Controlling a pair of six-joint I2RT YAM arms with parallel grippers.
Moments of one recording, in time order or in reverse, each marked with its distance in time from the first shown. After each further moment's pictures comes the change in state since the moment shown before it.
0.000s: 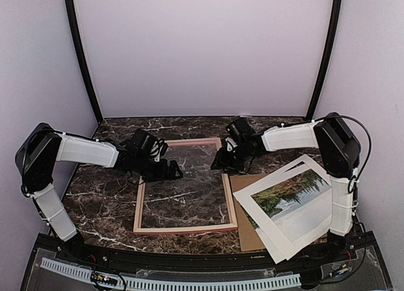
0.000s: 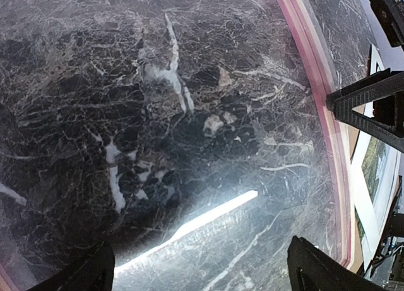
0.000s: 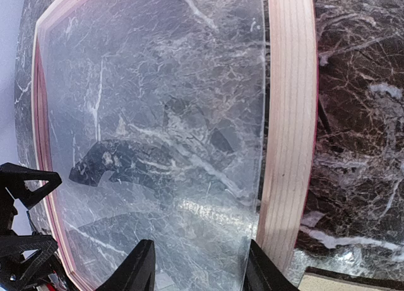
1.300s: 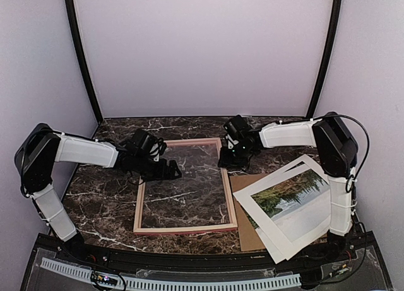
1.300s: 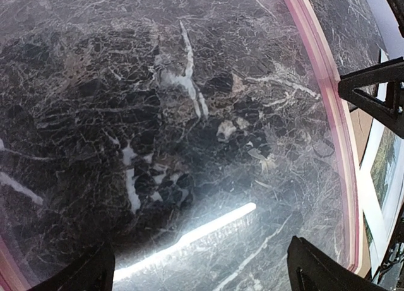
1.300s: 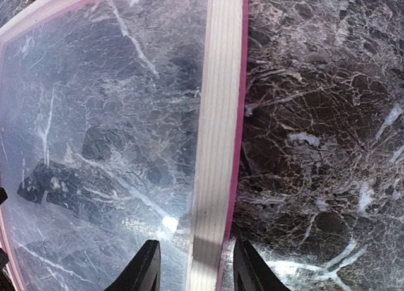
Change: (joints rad) left arm -0.006 -0.005 0.000 -0.010 -0.056 0.003; right arm 0.002 0.025 0.079 -0.114 0.214 -0.142
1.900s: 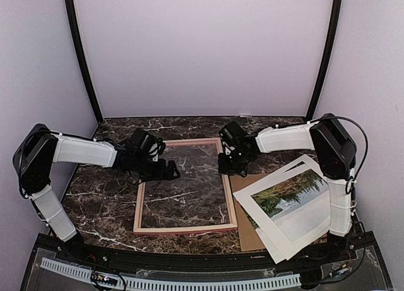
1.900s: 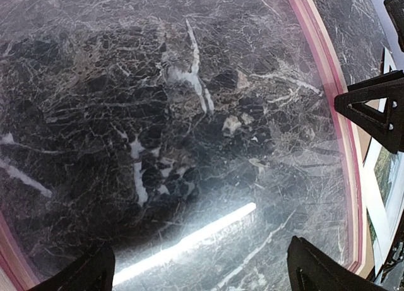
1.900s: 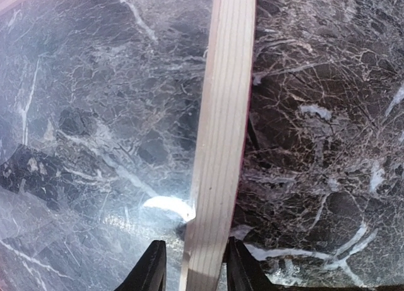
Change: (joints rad) left arm 0.000 -0.016 0.000 -0.031 -0.016 0.011; right arm 0.047 0.003 -0.029 -0.011 0.090 -0.028
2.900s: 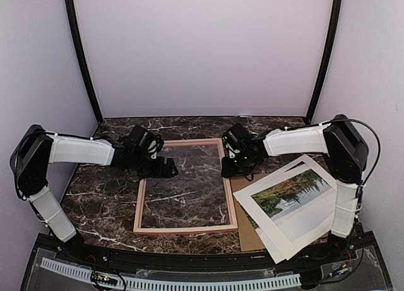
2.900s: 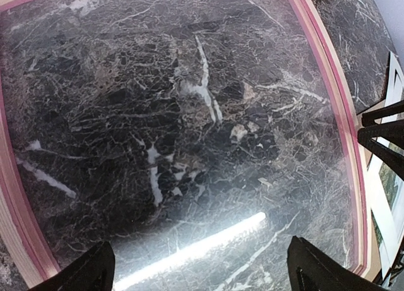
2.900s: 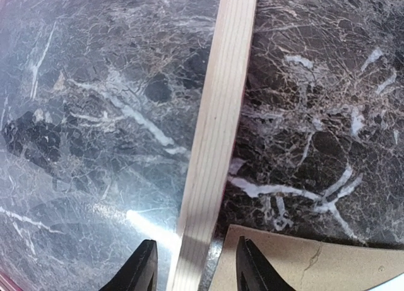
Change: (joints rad) left arm 0.000 -0.031 0.017 -0.043 -0.048 0.024; right arm 0.031 -0.111 -0.114 -0.006 0.028 -0.042
